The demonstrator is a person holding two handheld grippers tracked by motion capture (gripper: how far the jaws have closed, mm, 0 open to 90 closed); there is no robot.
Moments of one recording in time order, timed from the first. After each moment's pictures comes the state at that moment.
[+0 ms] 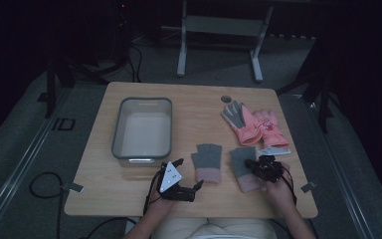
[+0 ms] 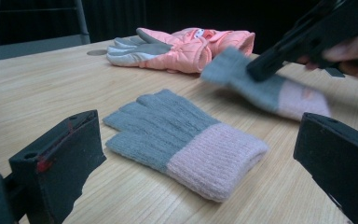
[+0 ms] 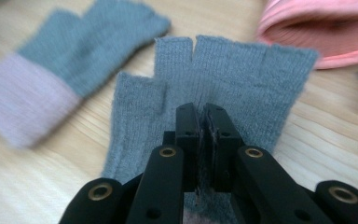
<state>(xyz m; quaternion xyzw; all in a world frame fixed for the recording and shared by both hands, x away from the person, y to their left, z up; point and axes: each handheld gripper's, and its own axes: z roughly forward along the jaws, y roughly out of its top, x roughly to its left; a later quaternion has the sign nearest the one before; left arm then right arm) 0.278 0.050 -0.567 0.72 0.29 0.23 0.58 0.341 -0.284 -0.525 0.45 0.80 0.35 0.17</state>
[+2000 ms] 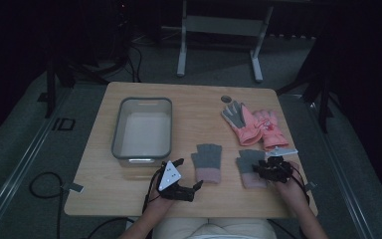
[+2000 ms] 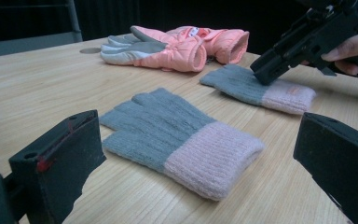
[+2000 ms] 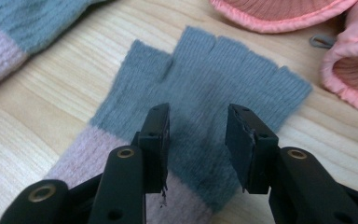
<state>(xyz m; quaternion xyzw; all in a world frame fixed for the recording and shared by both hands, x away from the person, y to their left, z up) 0.281 0.053 -0.567 0.73 0.29 0.21 0.58 0.349 -0.319 -0.536 0.44 0.83 0.31 0.17</state>
